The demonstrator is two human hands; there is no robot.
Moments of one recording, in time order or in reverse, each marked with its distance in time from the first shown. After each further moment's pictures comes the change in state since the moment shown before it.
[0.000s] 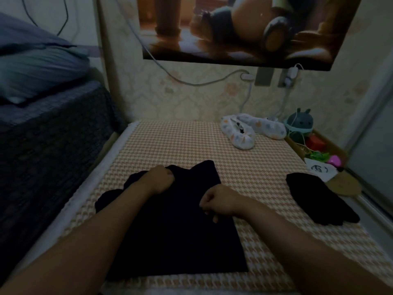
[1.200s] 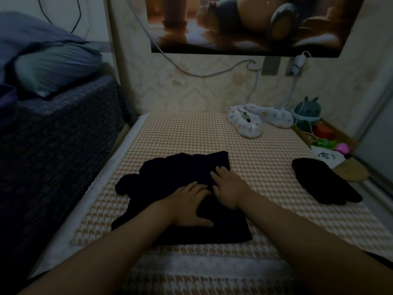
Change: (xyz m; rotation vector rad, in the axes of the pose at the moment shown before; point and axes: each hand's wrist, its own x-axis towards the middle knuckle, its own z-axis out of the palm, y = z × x) left_hand -0.108 0.068 0.021 0.122 -0.217 0.341; right_hand 0.017 0.035 0.030 -0.750 0.211 -0.209
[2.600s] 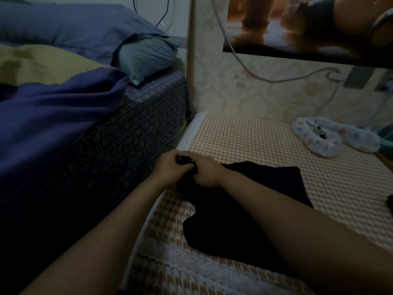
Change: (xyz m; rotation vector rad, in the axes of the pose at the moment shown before) left_hand -0.105 -0.183 -0.022 -0.930 0.753 -0.596; right_hand 0.135 -0.224 -0.060 0.439 -0.075 -0.382
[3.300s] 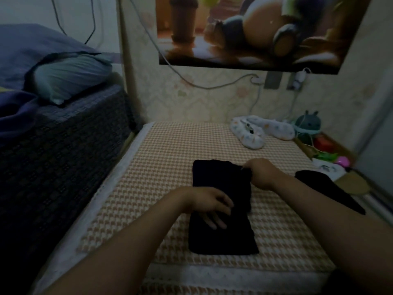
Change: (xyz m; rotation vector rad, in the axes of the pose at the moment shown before) left_hand -0.078 0.146 0.174 0.016 -1.136 -0.123; right_hand -0.234 0.169 -0.116 -0.383 0.169 0.492
